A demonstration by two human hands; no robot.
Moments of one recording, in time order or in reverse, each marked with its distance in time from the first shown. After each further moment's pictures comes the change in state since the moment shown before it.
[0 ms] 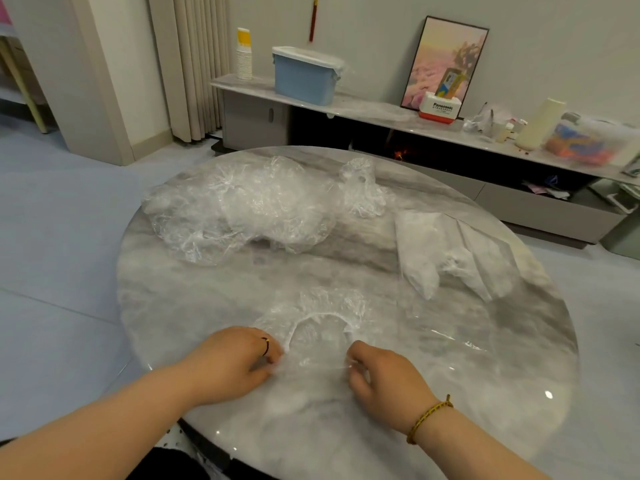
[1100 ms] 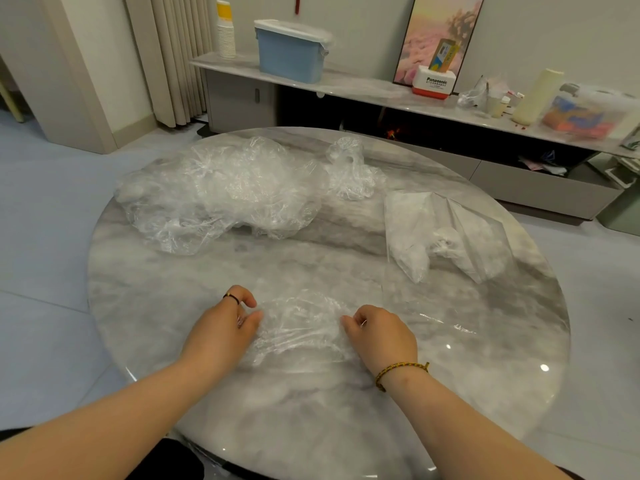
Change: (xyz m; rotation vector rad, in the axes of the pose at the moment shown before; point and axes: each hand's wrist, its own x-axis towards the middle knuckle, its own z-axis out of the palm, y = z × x) left_hand 0.024 0.027 0.007 -0.413 0.336 -0.621; right_hand 0.029 0.013 -0.006 0.085 0.056 0.573
